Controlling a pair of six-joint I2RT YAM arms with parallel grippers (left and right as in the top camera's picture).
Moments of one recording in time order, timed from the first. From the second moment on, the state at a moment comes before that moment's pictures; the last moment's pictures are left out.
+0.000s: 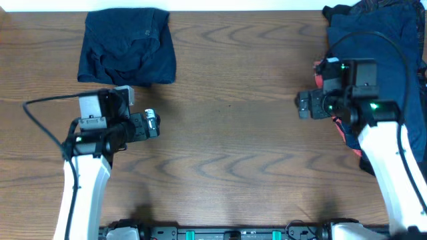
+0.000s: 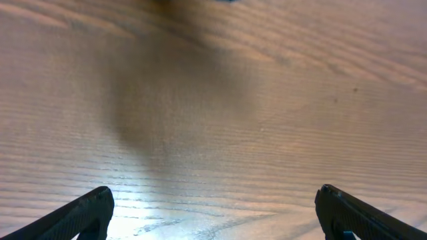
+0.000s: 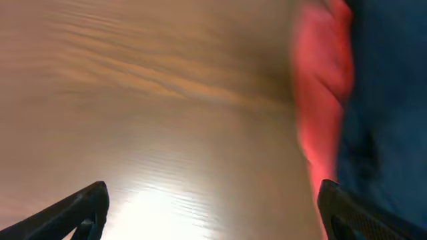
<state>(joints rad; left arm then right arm) 0.10 1.20 0.87 -0.72 0.29 -0.11 0.02 1.41 1.11 -0.75 -0.05 0.00</state>
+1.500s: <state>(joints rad) 0.10 1.31 0.87 -0.65 0.34 -0.11 -0.23 1.86 1.11 -0.51 0.18 0.15</state>
